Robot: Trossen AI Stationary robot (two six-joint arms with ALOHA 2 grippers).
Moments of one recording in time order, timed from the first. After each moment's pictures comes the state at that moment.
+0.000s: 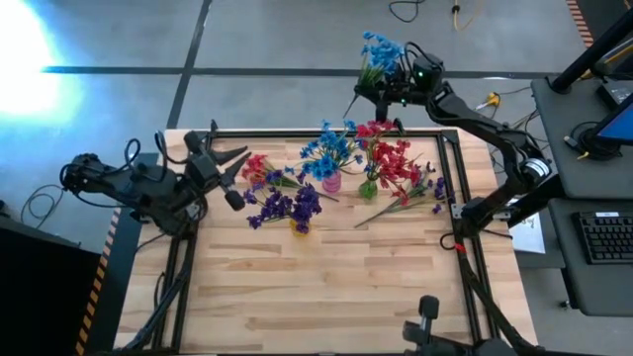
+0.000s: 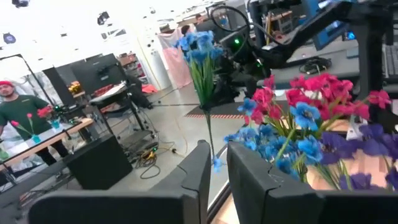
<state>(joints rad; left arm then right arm) -0.35 0.90 1.08 -0.18 -1.04 0.29 -0.91 1.52 1.24 0.17 -0.68 -0.09</state>
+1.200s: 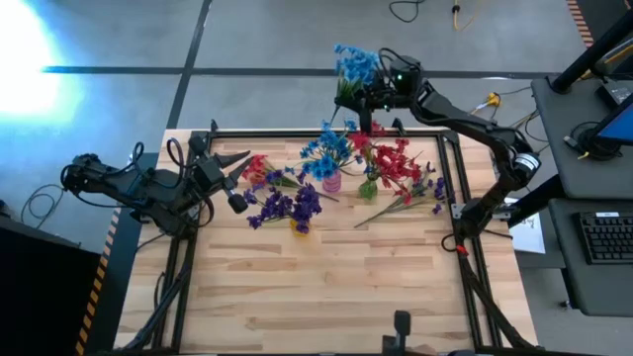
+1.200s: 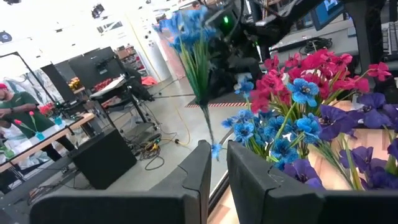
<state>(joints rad) -0.35 0.91 1.07 -0.26 -1.04 0.25 -0.76 1.60 1.40 0.02 -0.65 -0.18</state>
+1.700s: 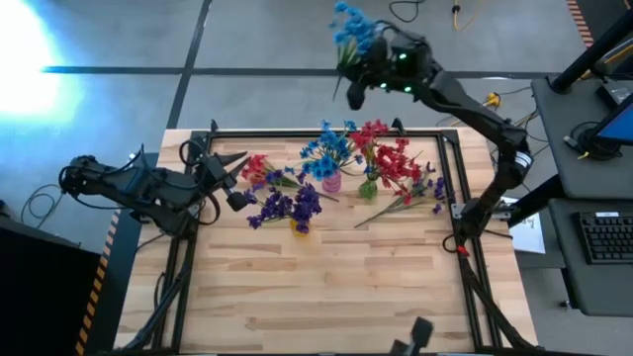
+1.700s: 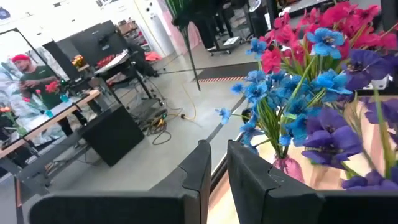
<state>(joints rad) -0.31 0.89 1.07 -0.47 -1.04 0.11 -0.63 1.66 1.84 -0.38 -0.17 -0.15</state>
